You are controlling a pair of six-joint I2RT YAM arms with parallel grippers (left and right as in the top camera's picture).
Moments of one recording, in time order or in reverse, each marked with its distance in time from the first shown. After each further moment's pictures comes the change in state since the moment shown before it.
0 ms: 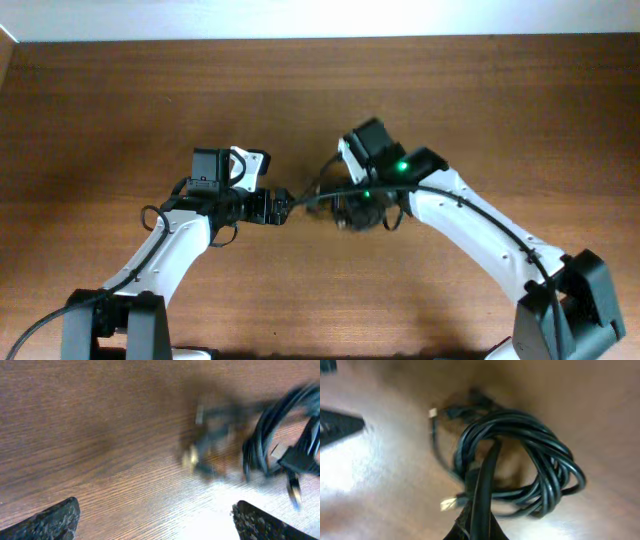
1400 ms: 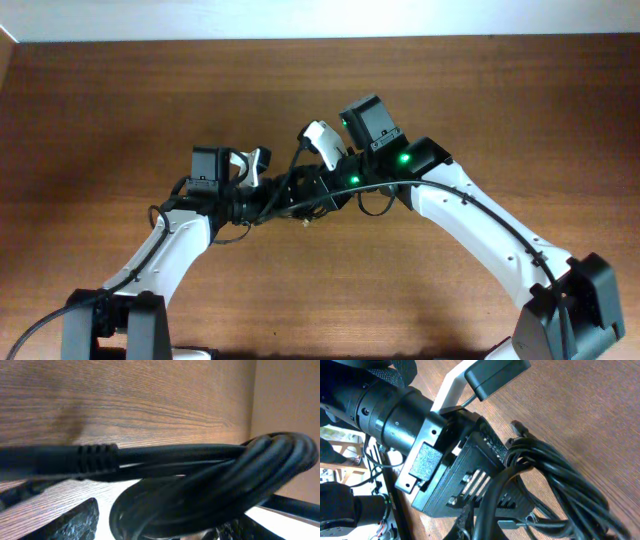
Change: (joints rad) left arm 0.000 0.000 0.000 0.042 0.365 -0.430; right arm 0.000 0.002 0.068 0.174 -0.534 -0.129
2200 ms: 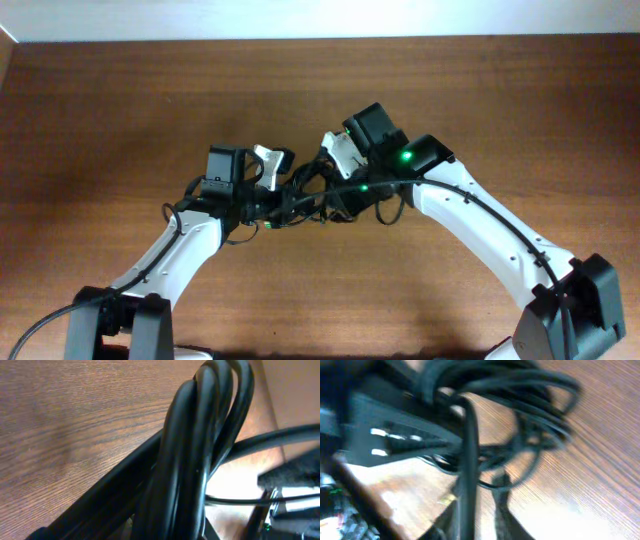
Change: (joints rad) left arm -0.081 0.000 0.000 0.048 -0.043 0.286; right arm -0.006 0.000 0.016 -0.269 0.281 0.048
